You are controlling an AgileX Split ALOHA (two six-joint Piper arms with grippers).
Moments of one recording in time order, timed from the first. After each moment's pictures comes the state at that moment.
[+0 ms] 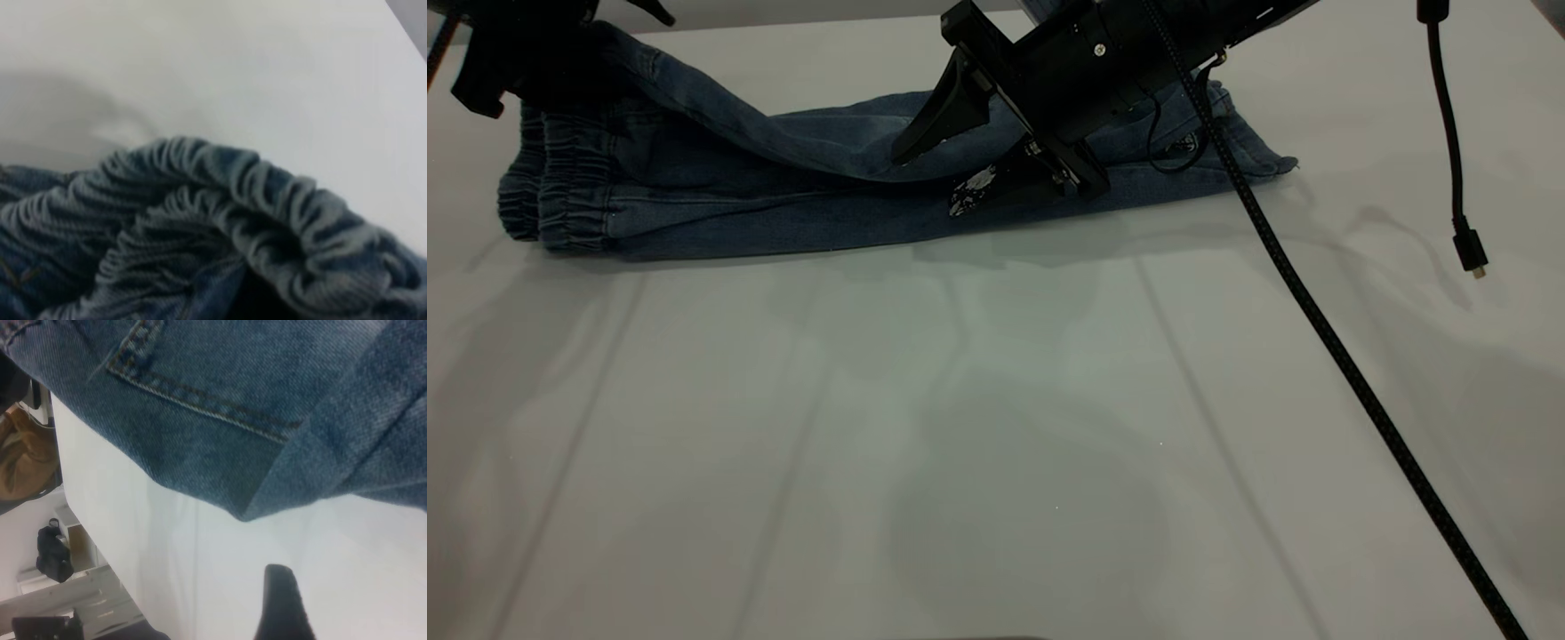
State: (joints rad) left arm -0.02 2.03 -1.14 -1.53 0.00 0.61; right arm 0.32 2.54 -1.72 1.39 0.93 -0.63
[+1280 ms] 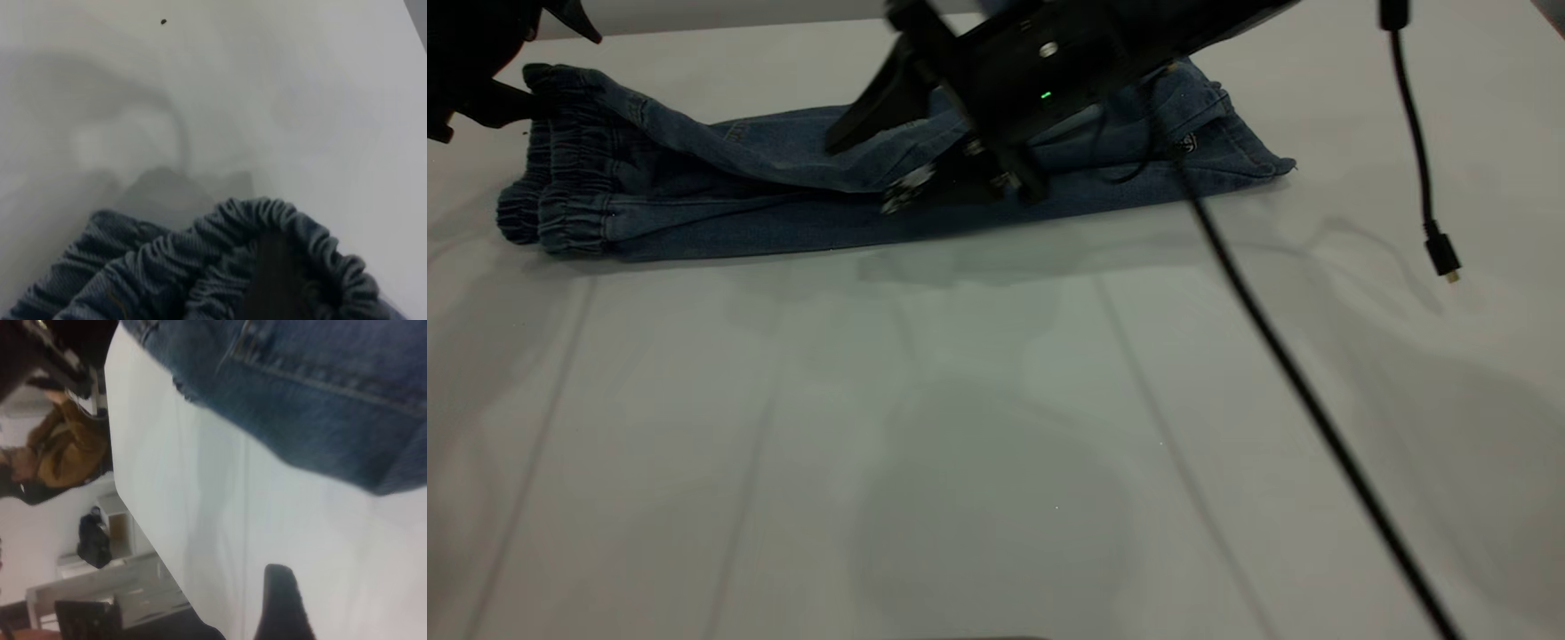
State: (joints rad) left arm 0.04 2.06 -1.14 -1.65 -0.09 0.65; right arm 0.40 2.54 -1.72 1.52 0.94 -0.69
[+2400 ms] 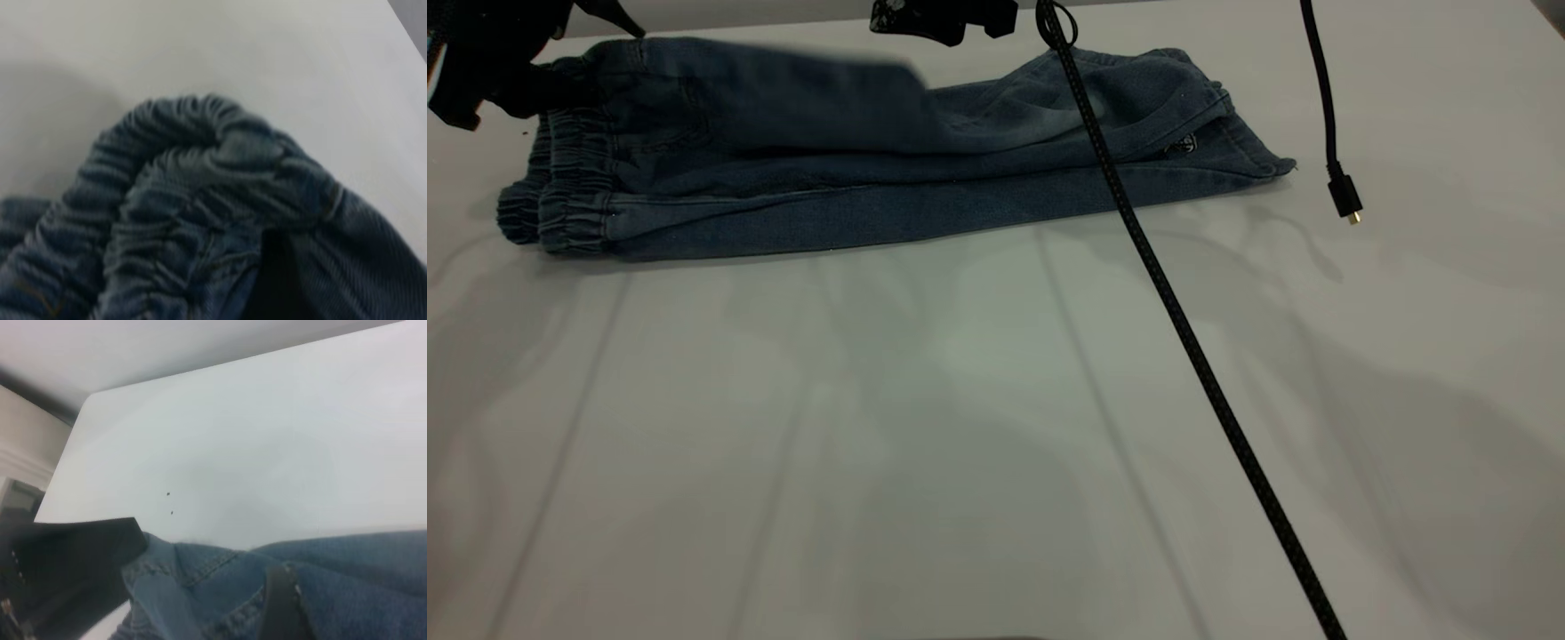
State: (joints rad) left arm 0.04 2.06 -1.14 -1.65 0.06 0.85; right arm 0.47 2.55 -1.92 1.79 0.37 -1.10
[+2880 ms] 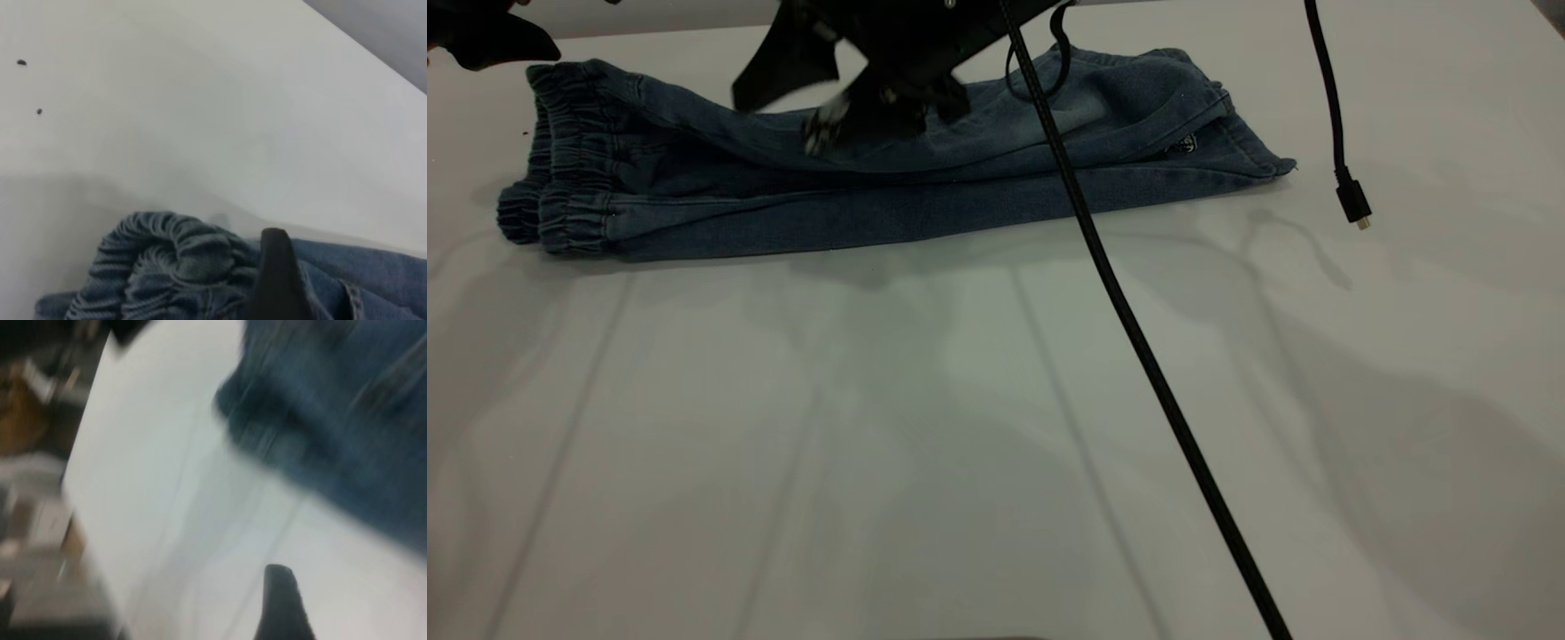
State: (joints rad) left arm 0.04 2.00 -1.14 -1.65 0.02 1.06; right arm 0.47 2.55 -1.93 1.36 0.87 -0.76
